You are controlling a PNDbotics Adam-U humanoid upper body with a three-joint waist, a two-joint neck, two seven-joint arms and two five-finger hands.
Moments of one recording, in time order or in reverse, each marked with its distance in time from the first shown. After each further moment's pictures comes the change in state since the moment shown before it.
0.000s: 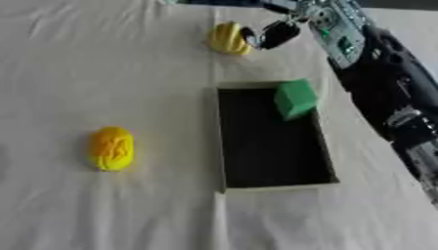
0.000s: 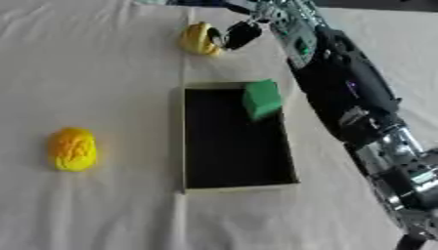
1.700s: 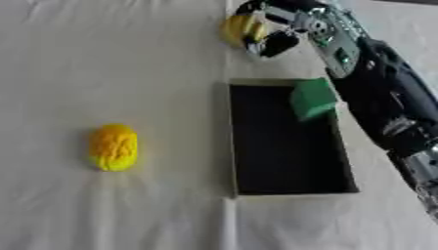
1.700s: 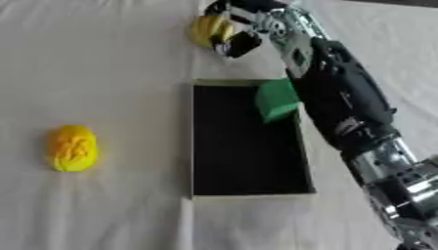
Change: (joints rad) left arm -0.020 -0.001 -0.001 0.000 0.013 -0.001 0.001; right arm 0.004 0.000 -0.037 0.013 0.068 0.065 -0.021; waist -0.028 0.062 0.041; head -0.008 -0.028
